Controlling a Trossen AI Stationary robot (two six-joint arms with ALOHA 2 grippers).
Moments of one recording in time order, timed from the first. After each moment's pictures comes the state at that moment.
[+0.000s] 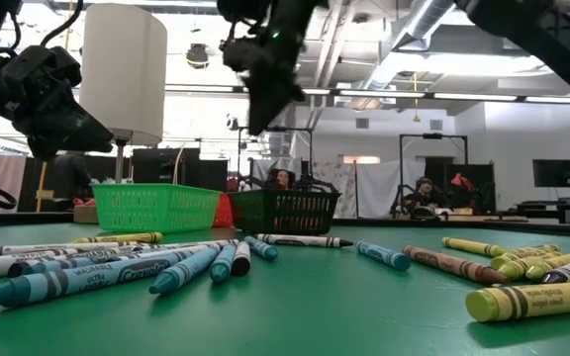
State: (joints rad) left arm -0.16 0.06 0.14 -0.43 -0.48 -0.52; right arm -0.11 2.23 2.33 -1.26 0.13 0.19
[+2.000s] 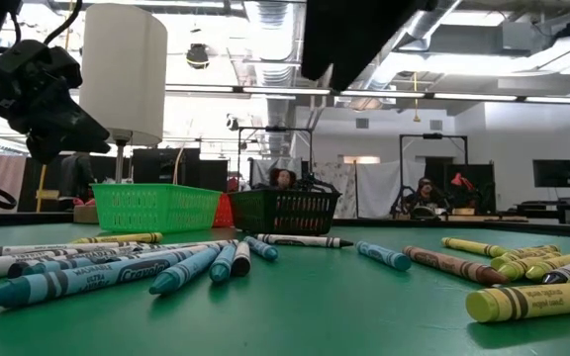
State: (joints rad) left arm -0.16 0.06 0.14 -0.43 -0.42 -0.55; right arm 0.57 2.20 2.13 -1.33 0.50 1.00
